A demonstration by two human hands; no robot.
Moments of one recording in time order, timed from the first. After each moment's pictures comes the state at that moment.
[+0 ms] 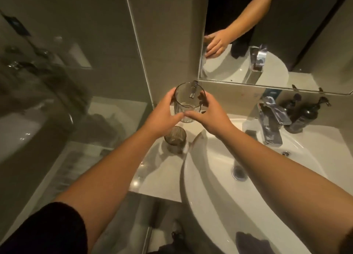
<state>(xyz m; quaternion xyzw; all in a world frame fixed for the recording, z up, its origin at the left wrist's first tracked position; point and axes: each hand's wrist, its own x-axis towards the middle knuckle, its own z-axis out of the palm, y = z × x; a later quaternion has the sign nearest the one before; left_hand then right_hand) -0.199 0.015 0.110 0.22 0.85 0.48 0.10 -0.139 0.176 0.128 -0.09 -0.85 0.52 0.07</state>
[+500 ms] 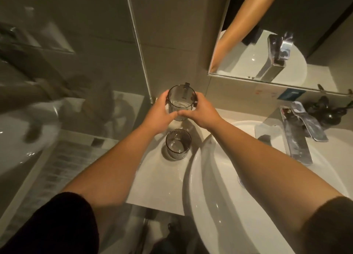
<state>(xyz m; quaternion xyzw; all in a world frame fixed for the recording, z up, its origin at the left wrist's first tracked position) -0.288 0.013 0.028 0.15 0.85 0.49 0.14 -0.242 0.172 0.052 -0.10 -0.88 0.47 -0.01</state>
